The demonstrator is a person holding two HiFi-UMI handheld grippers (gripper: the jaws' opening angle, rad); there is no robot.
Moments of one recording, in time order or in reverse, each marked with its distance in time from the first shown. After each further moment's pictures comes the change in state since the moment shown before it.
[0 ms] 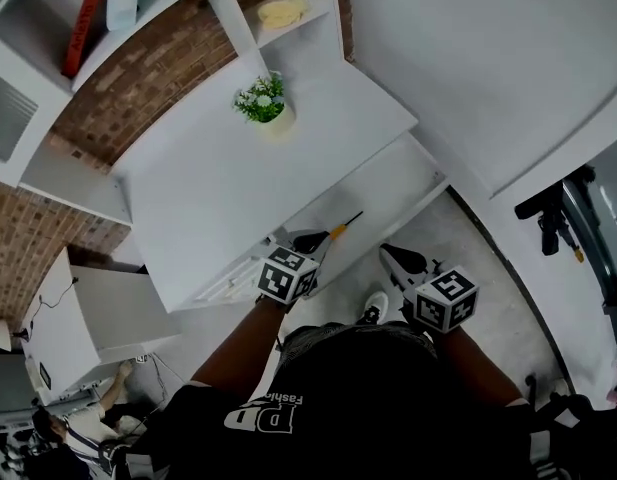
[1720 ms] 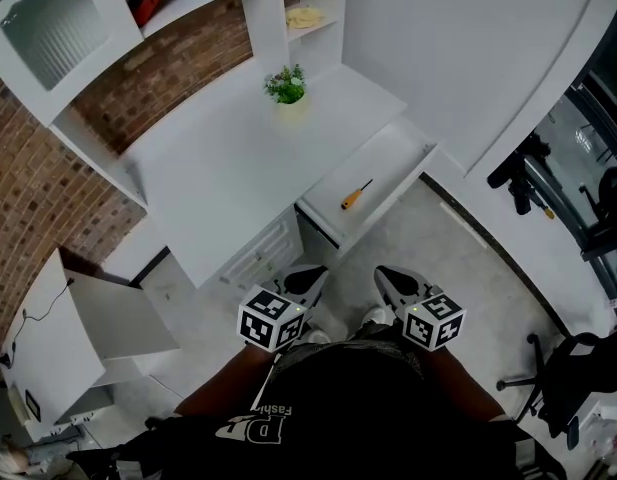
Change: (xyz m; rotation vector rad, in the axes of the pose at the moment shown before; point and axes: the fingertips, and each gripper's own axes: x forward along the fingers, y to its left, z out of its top) left arm -0.268 -0.069 -0.123 -0.017 -0.206 -0.216; right arm -0.012 0.244 -0.109 0.028 -0.079 -0.228
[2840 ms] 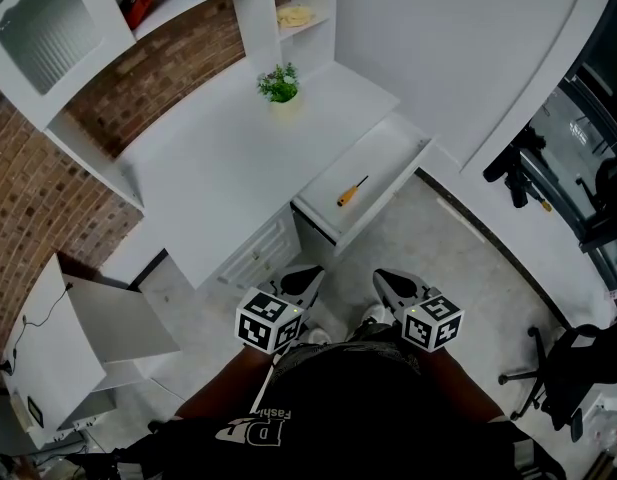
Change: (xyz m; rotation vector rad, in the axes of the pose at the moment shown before) left arm -0.003 -0.002 -0.005 0.024 0.000 0.007; right arm -0.008 0.001 -0.016 0.018 0.015 -0.014
